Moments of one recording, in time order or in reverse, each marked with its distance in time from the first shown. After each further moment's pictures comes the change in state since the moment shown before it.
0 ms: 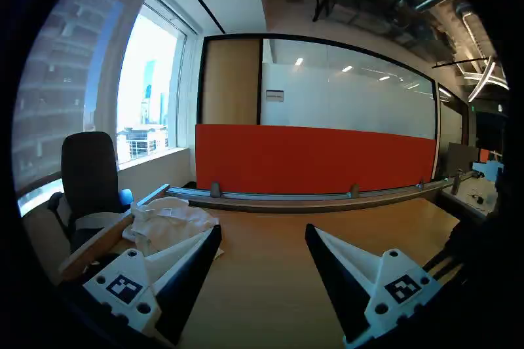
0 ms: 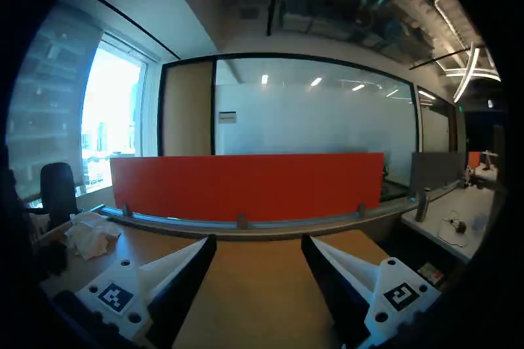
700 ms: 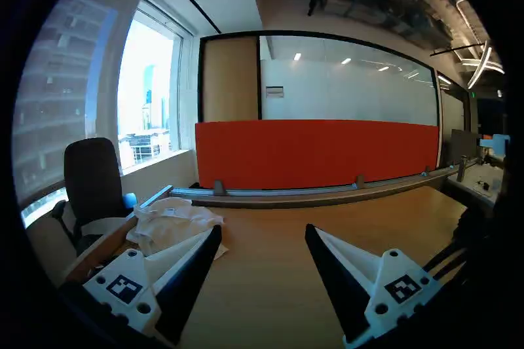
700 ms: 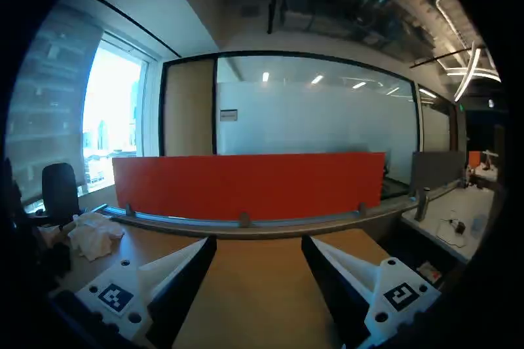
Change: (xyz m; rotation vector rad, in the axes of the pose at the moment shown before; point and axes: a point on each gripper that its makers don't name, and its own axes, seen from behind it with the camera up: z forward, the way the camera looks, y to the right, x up) left arm -0.016 0.004 0.008 0.020 -0.008 0.060; right arm 0.010 -0.008 -0.011 0.009 -0.015 -0.003
